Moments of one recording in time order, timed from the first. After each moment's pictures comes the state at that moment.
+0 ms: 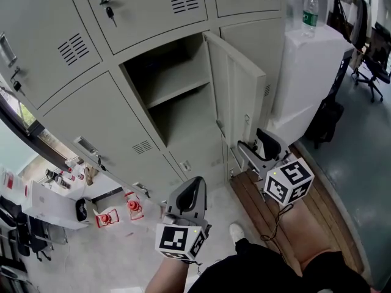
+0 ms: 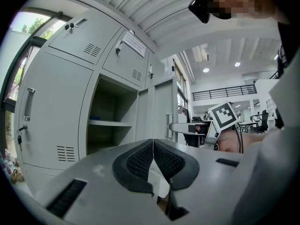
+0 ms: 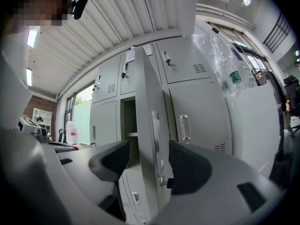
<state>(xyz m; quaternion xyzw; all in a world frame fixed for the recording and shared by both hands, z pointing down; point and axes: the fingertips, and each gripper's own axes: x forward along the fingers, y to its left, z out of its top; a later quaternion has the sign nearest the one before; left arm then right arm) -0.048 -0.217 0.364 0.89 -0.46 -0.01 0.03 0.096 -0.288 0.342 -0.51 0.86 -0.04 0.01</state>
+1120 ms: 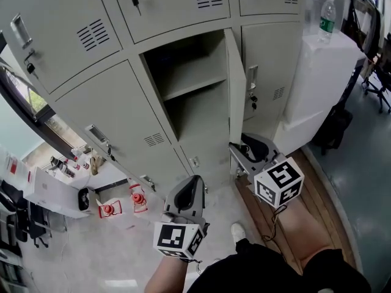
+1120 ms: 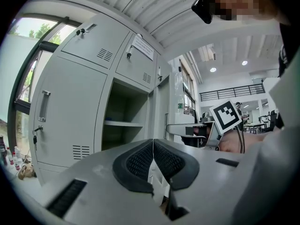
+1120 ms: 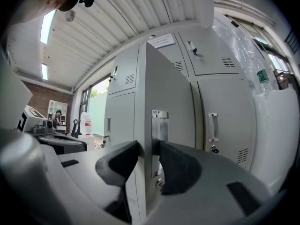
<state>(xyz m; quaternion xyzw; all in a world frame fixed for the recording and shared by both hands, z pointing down) -0.087 -0.214 0.366 0.87 -0.50 -0.02 0.04 0.019 -0.289 0.344 -0.44 0.90 -0.01 -0.04</state>
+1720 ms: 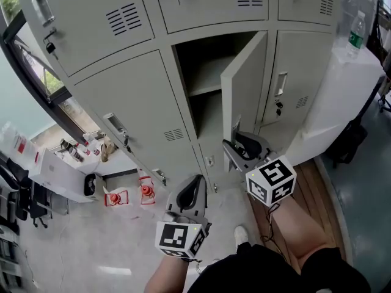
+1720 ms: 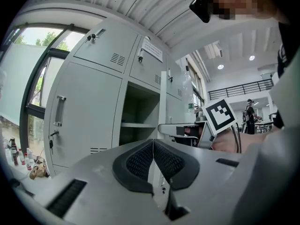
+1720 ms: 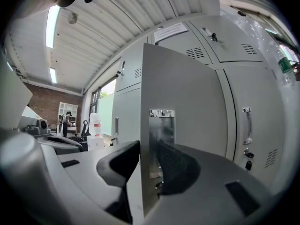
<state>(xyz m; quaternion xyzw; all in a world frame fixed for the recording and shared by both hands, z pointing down) -0.135 -0.224 0.367 0.84 -0.55 -0.02 0.04 -0.063 -0.319 0.346 -0.38 0.92 -0.01 -0.04</state>
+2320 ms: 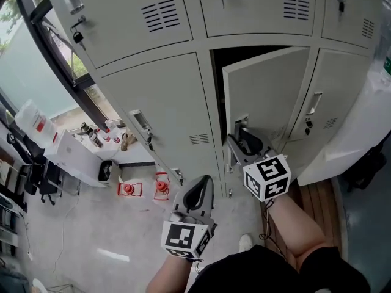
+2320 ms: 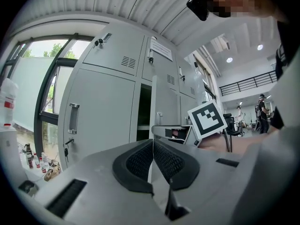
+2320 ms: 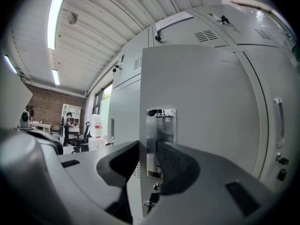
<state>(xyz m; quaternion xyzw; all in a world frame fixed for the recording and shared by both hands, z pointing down) -0.172 -0.248 0.359 0.79 -0.61 -0.01 0.03 -0.127 -0.377 0.348 -0.36 0.93 0.00 -0.03</state>
